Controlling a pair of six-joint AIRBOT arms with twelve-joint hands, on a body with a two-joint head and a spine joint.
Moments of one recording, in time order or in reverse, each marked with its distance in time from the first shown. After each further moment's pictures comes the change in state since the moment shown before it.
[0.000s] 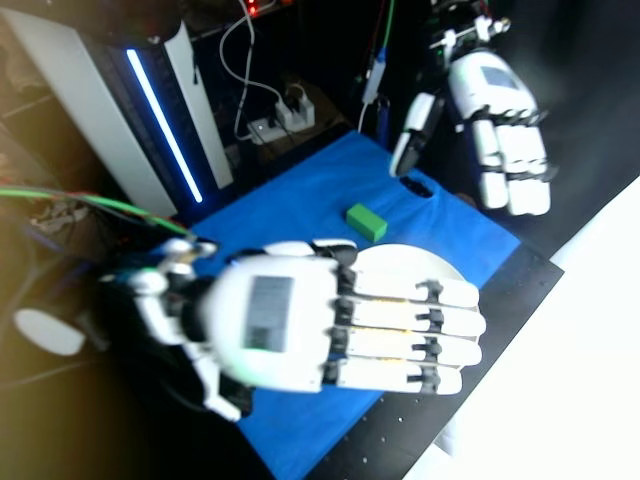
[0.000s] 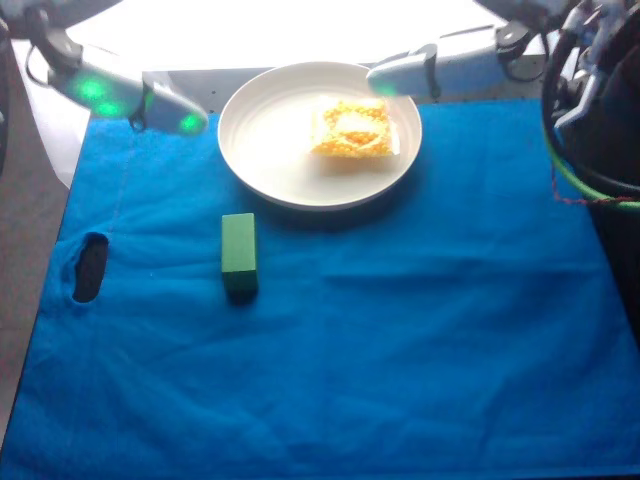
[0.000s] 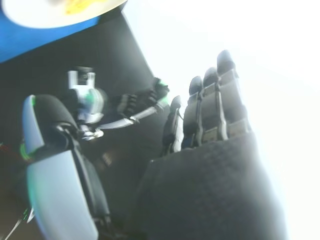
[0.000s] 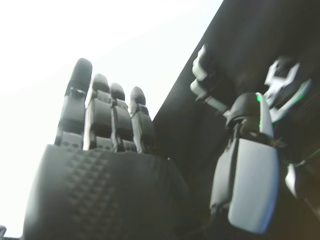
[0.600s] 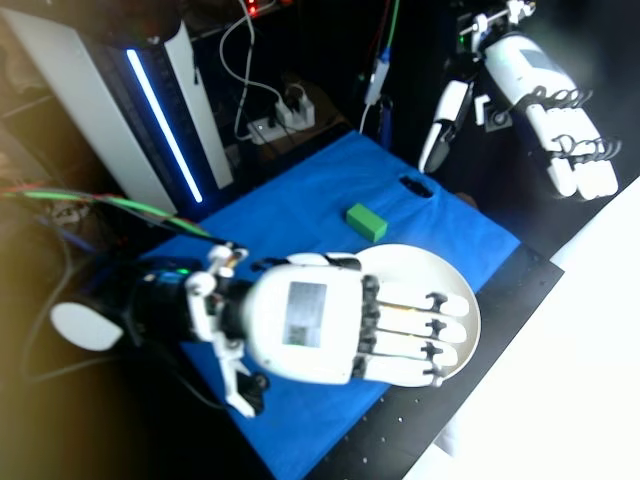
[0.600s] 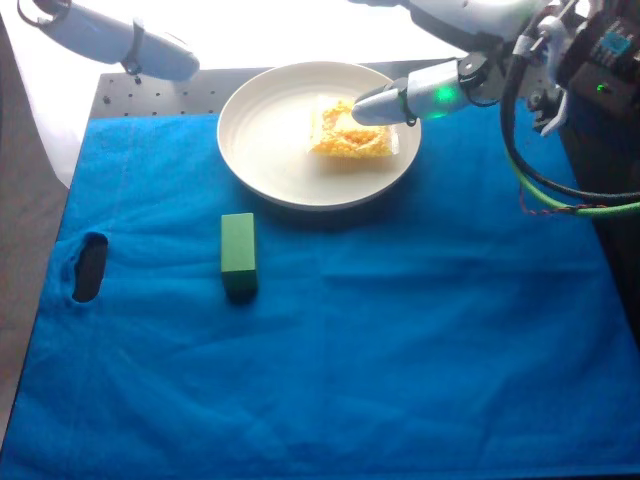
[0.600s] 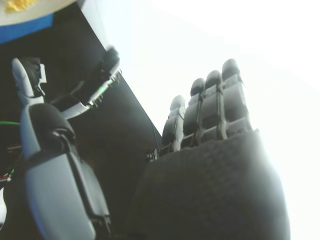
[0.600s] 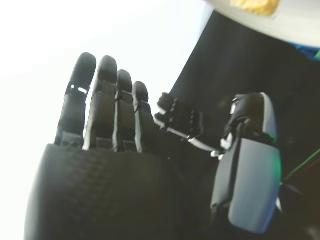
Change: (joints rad) left arm -0.087 -0.025 0.039 -0.043 0.088 0.052; right arm 0.002 -0.094 0.116 -0.127 -0.090 0.000
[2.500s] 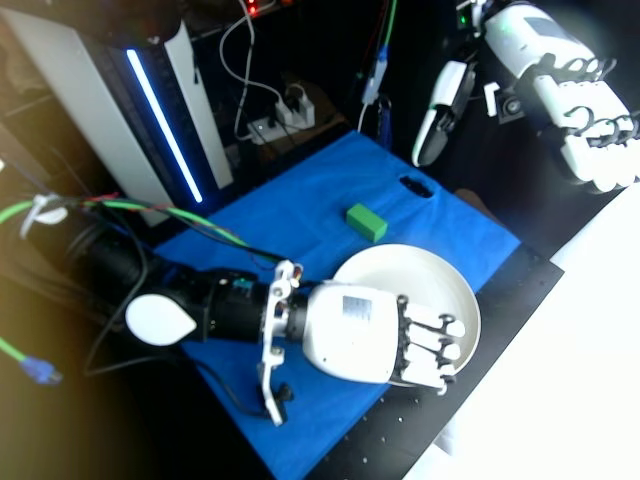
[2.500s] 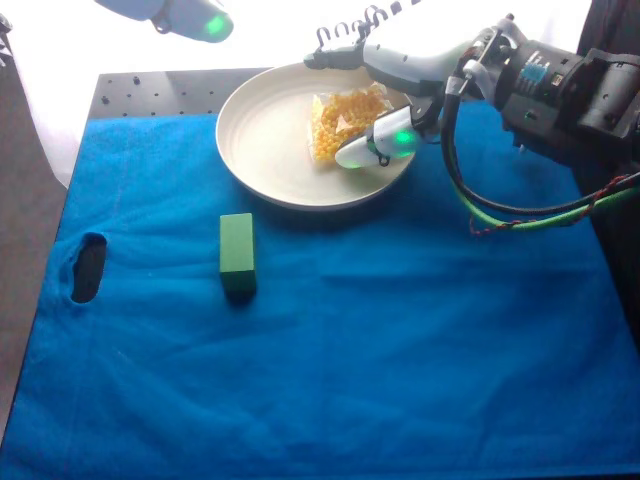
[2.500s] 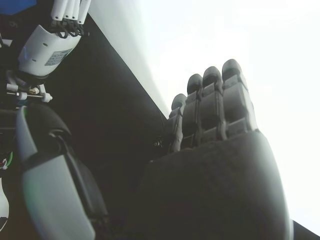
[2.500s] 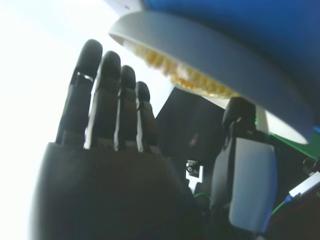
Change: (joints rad) left arm -0.109 -0.025 -0.018 0.089 0.034 0.003; right arm -0.006 -0.164 0.171 -0.144 -0.140 0.004
